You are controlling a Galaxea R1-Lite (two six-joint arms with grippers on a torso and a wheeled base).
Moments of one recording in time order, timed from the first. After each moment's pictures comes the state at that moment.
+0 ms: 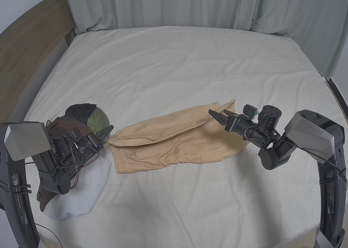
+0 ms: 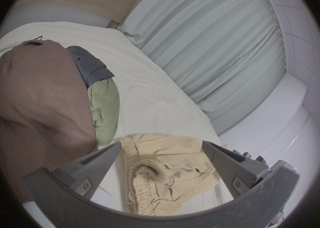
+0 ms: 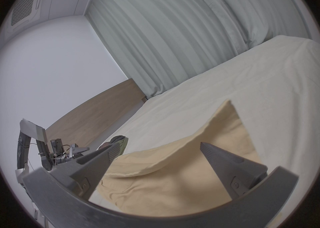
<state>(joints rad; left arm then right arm) -0.03 2.32 -0.65 -1.55 -0.36 -0.68 0.26 2.47 -1.19 -1.35 0.43 0.41</state>
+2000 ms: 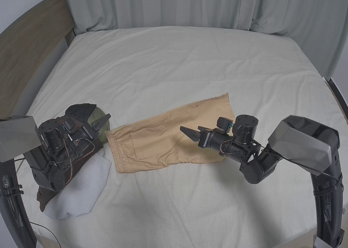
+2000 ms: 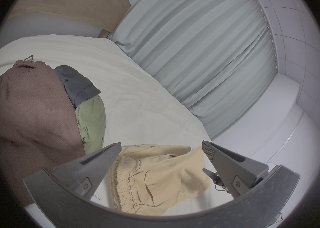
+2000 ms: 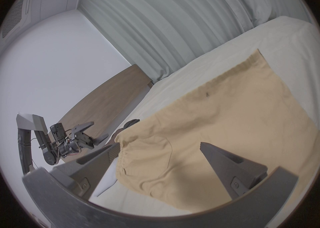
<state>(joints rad) -0.04 2.20 -0.62 -1.55 -0.36 -0.68 0.47 2.46 -1.15 -1.25 0.32 0.45</state>
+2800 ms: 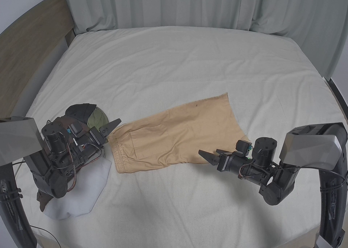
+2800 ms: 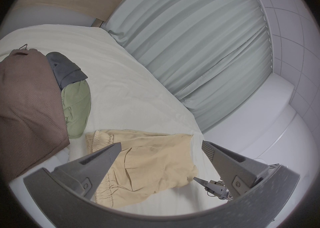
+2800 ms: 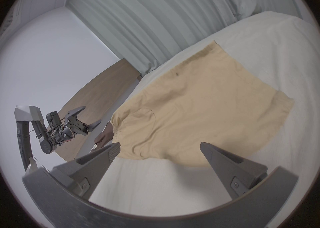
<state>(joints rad) -0.12 2.15 -0.54 -1.55 -0.38 -0.70 0.43 2.39 -0.70 -1.51 0.28 0.46</state>
